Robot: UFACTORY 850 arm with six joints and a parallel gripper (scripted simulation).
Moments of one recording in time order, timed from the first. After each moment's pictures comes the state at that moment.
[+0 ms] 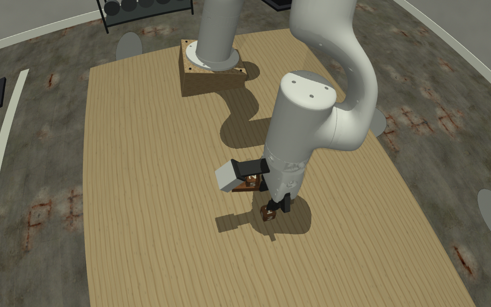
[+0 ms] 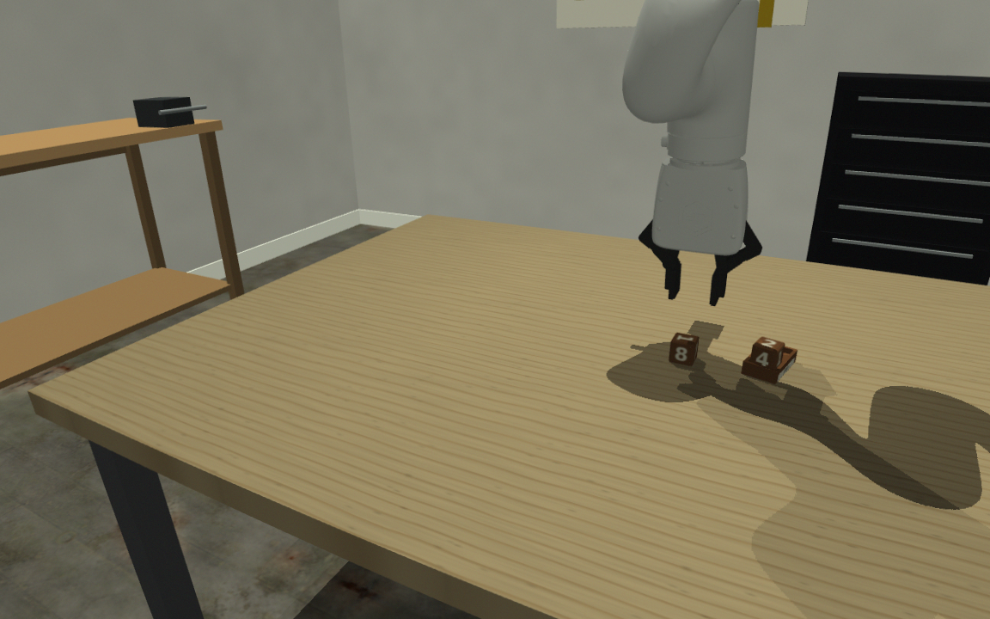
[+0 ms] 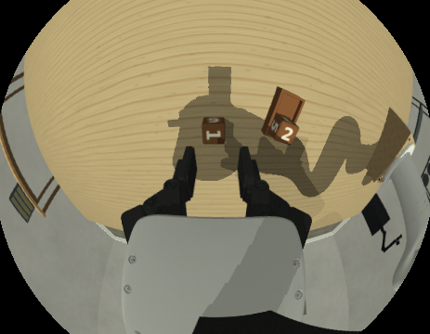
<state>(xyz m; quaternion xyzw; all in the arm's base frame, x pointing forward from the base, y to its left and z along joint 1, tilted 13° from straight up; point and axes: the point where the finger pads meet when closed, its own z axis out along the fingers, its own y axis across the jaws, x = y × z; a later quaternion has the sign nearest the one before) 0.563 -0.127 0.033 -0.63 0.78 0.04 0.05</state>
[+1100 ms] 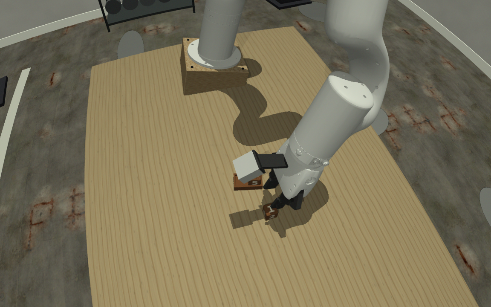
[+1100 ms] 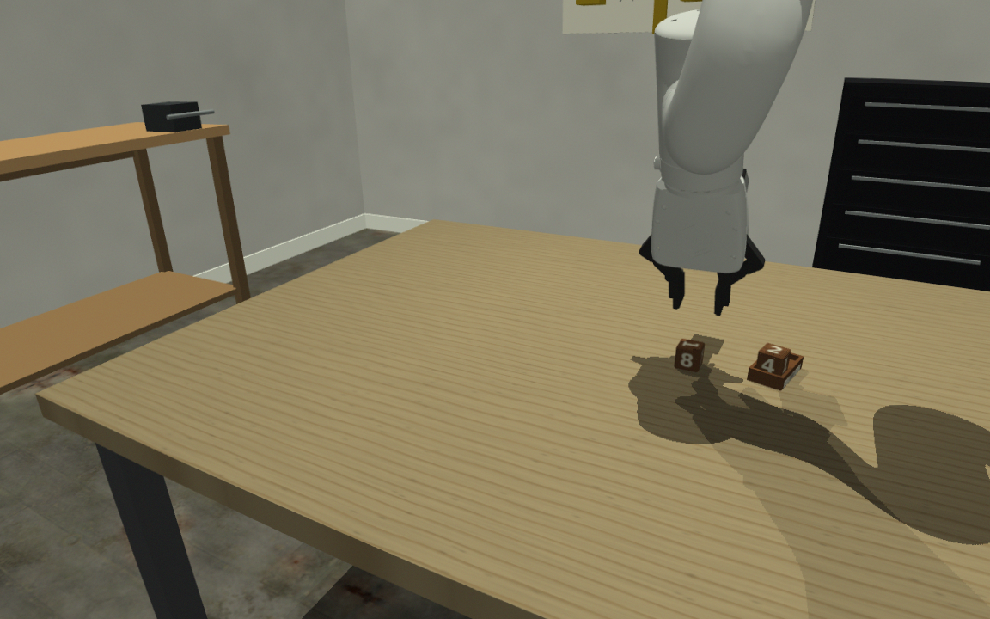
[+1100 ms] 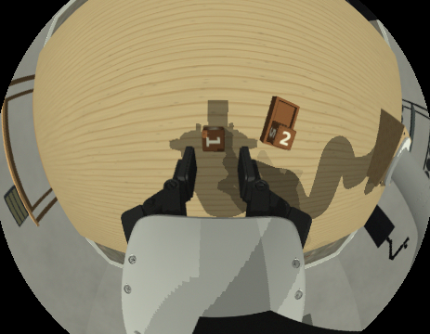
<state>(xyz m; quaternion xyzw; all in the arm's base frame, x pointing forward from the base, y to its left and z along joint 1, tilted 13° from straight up) 0.565 -0.120 0.033 -0.63 0.78 -0.03 -0.04</state>
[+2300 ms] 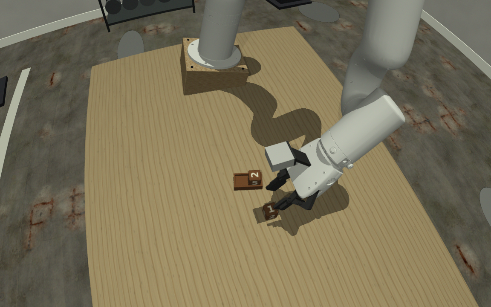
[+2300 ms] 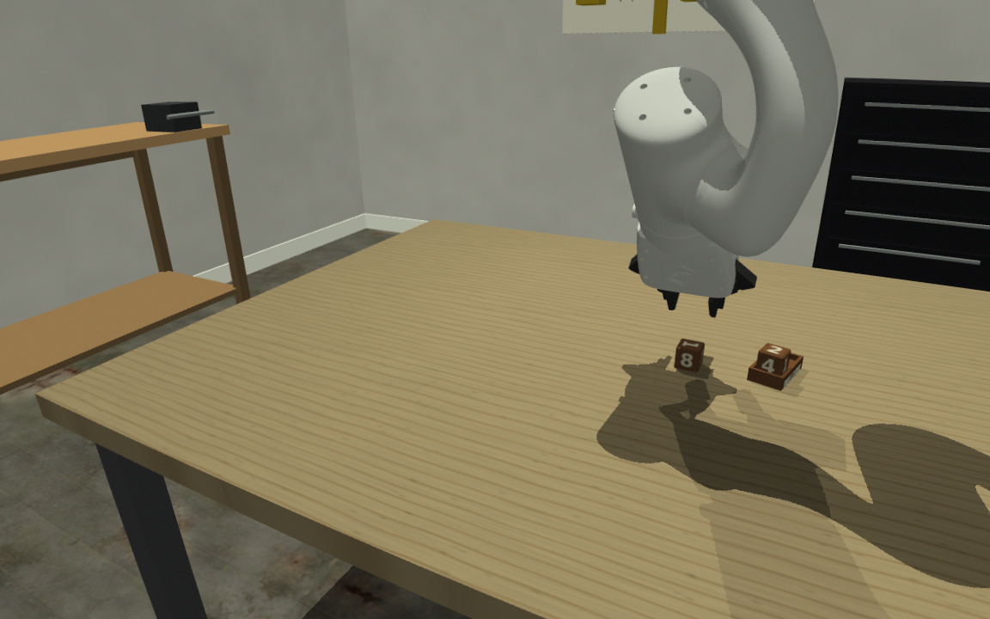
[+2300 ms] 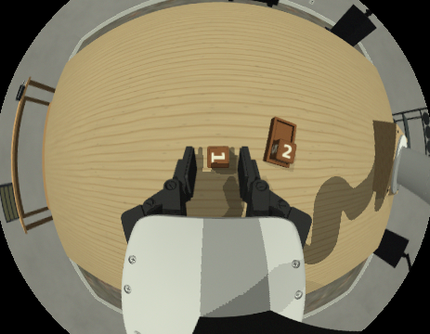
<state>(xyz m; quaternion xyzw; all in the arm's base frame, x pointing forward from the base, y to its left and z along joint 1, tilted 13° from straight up) 0.572 -0.114 0.033 -0.61 0.76 -0.16 -0.19</state>
